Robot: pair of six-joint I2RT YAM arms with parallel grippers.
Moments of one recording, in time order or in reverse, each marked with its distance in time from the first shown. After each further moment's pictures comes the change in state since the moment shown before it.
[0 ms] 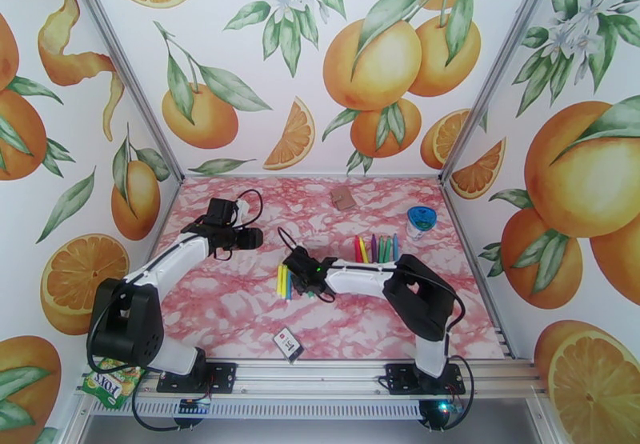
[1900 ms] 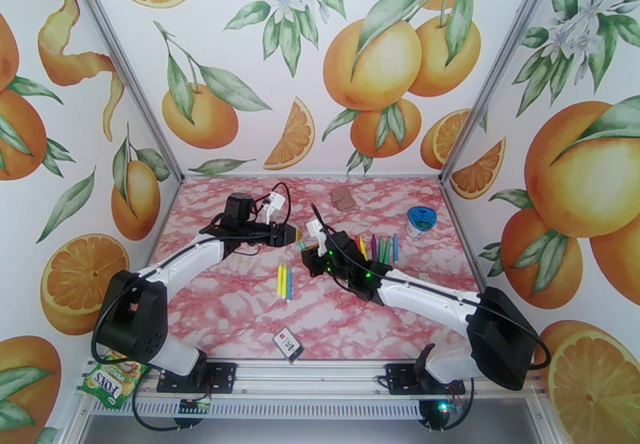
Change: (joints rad) left arm -0.163 0.048 0.008 0.349 0.627 -0.157; right arm -0.111 -0.471 -0.282 0.435 -0.212 -0.163
